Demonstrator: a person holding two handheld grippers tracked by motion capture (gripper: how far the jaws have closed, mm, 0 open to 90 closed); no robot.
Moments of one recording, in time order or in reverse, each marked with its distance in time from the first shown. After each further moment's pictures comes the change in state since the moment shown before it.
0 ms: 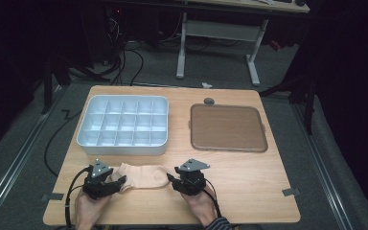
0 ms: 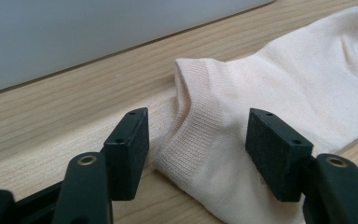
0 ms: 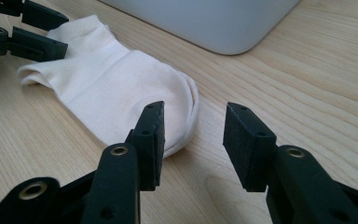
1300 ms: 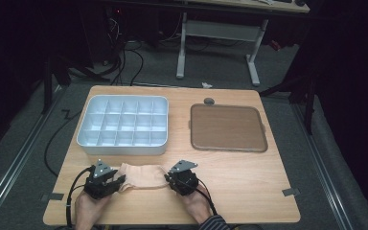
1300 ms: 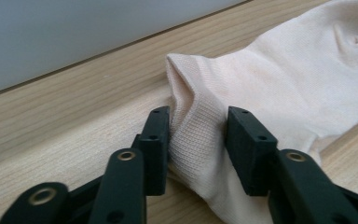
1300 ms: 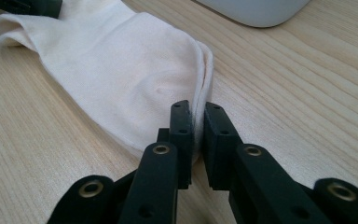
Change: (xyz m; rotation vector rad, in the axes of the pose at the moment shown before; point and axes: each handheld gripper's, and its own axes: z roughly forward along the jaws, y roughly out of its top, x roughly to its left) left arm -0.003 0.001 0.002 0.012 -0.024 0.034; right arm 0.007 -0.002 0.025 0.105 0.009 -0.067
